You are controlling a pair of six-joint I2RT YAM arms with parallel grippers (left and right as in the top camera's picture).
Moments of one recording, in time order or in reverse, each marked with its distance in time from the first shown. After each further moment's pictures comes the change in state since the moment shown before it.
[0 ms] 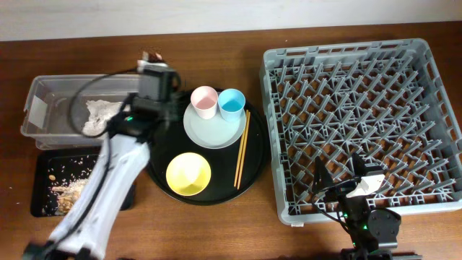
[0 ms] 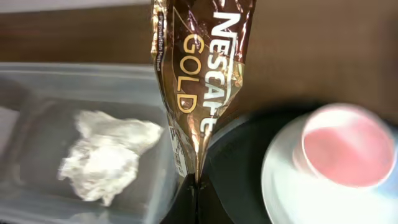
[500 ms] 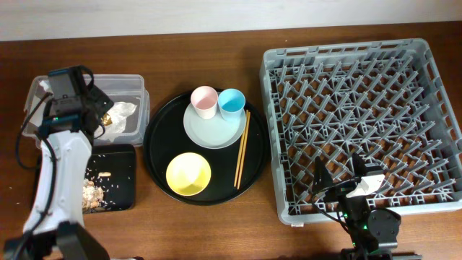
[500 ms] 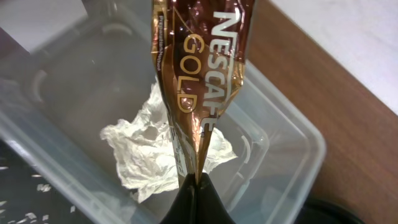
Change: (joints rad) left arm 0.462 0.093 0.000 0.041 0.275 -0.351; right arm 0.000 0.000 0.000 0.000 0.000 0.000
